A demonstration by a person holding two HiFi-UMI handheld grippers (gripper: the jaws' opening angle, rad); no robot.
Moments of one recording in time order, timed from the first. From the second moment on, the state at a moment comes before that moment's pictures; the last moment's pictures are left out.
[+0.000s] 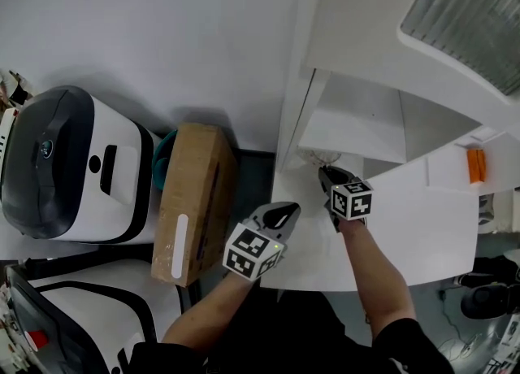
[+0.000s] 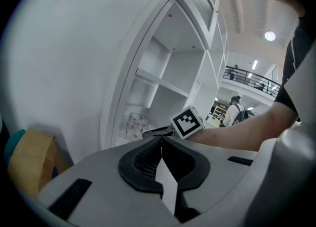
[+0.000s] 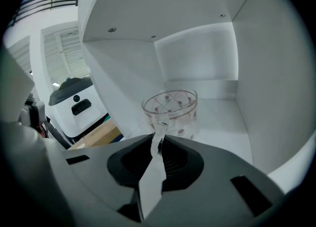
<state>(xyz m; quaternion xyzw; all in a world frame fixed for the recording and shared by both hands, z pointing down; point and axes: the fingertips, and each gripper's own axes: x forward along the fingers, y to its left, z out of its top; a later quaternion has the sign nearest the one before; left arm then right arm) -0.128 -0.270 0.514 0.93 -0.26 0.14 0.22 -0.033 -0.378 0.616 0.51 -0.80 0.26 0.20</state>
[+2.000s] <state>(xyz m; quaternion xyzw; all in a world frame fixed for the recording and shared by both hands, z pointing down) -0.170 -0.196 0.487 0.93 -0.21 0.13 0.25 -0.024 -0.236 0.538 0.49 -0.79 0.37 0.00</state>
